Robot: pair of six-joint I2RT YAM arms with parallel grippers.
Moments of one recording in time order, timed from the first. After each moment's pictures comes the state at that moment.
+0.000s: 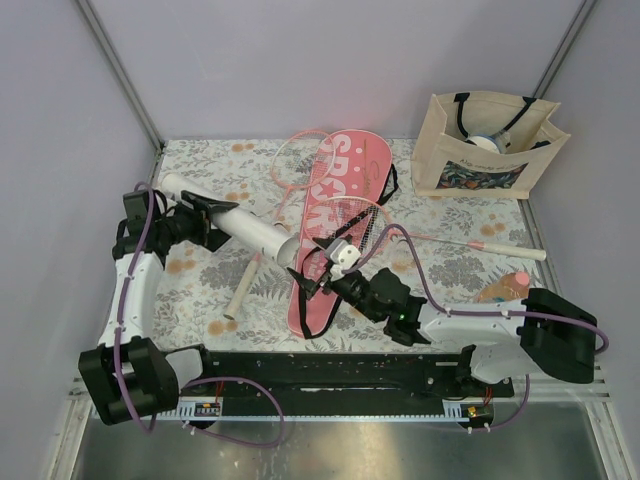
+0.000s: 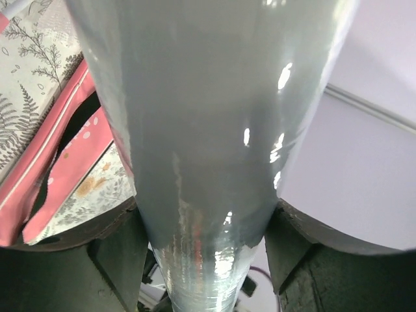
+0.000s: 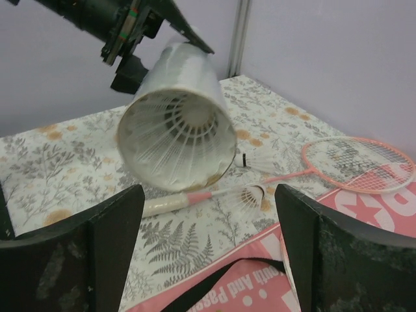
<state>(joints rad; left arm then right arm) 0.24 1.12 0.90 -0.47 0.82 -1.21 1.19 1.37 0.63 0.94 0.30 -0.16</state>
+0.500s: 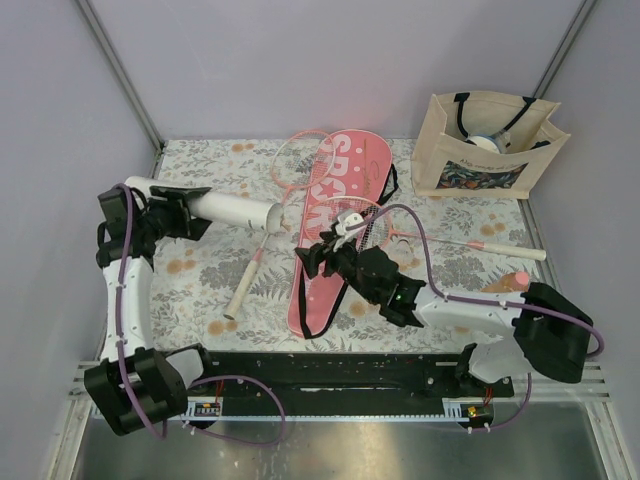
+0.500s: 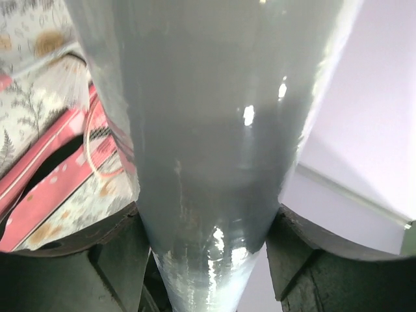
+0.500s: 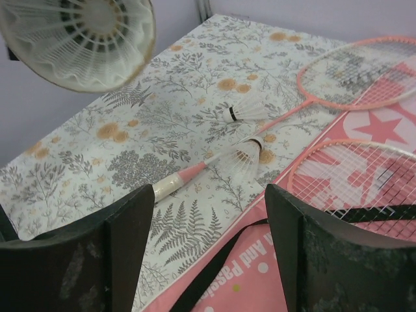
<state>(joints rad) 0.32 1.11 0.95 -0.46 0.72 -1.37 1.08 1.34 0.69 0.66 0.32 0.14</state>
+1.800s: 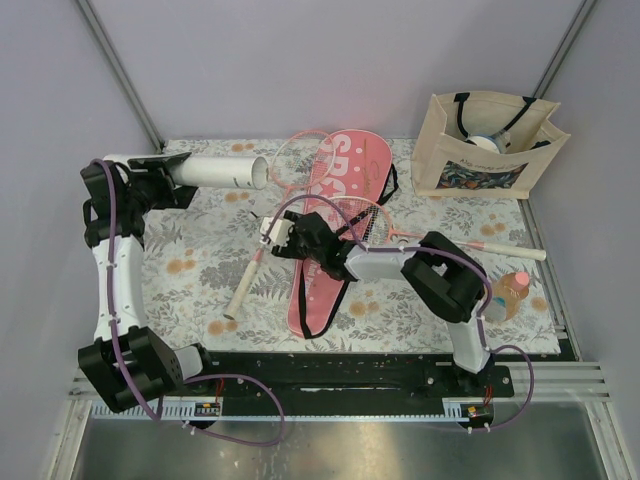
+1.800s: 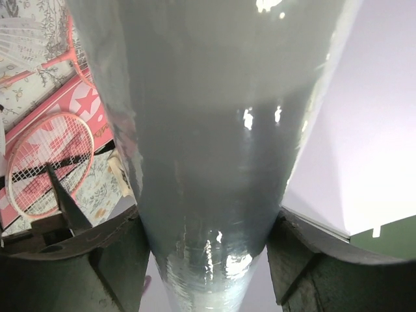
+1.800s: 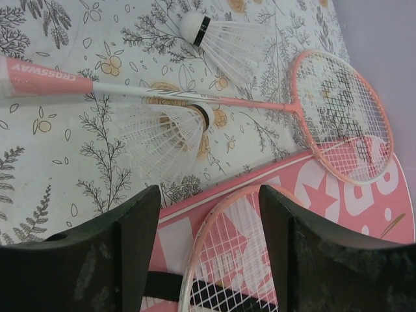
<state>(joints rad) 0.37 1.21 1.12 -0.34 0.65 -1.57 0.93 1.99 1.21 0.38 0.14 -0.61</state>
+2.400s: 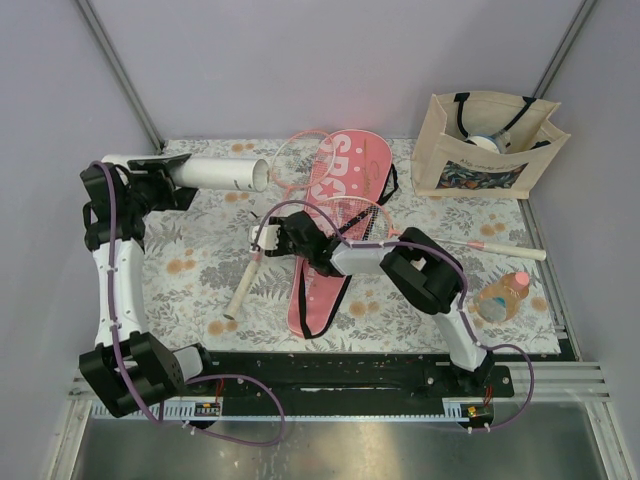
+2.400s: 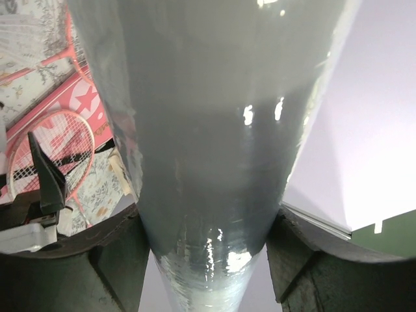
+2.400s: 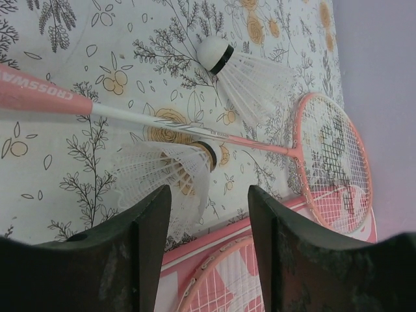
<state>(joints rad) 0.37 1.20 1.13 -0.34 0.65 -1.56 0.93 2.16 1.35 0.38 0.08 -0.82</state>
